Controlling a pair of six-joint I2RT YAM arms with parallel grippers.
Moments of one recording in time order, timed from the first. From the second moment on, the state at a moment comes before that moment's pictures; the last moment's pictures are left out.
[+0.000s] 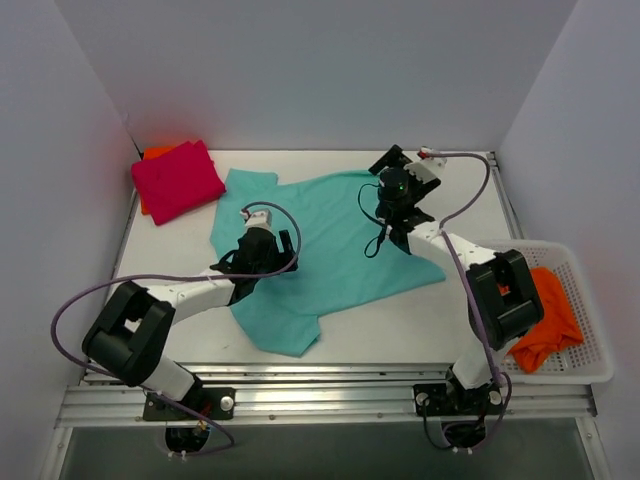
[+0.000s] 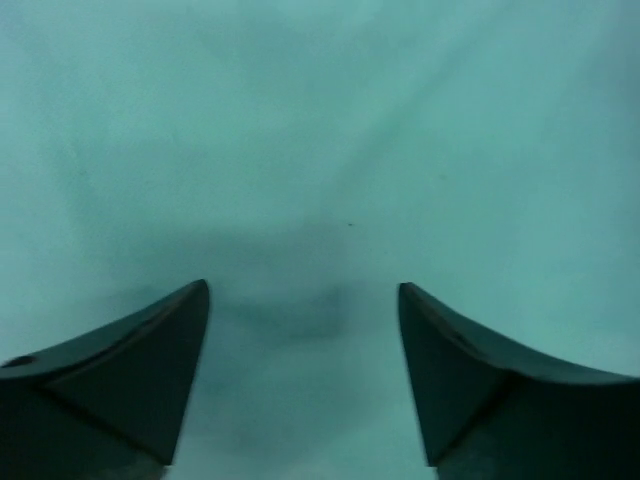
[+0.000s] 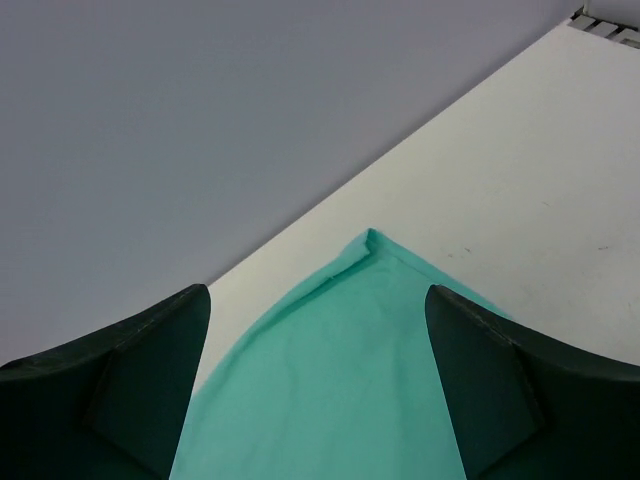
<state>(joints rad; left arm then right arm) -0.58 1.56 0.73 0.17 -0.20 -0.60 0.42 1.75 1.12 0.44 0.83 0.61</state>
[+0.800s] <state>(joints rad) -0.30 1.83 1.09 0.05 -0.26 -0.58 0.34 2.05 1.08 0.46 0.46 0.71</state>
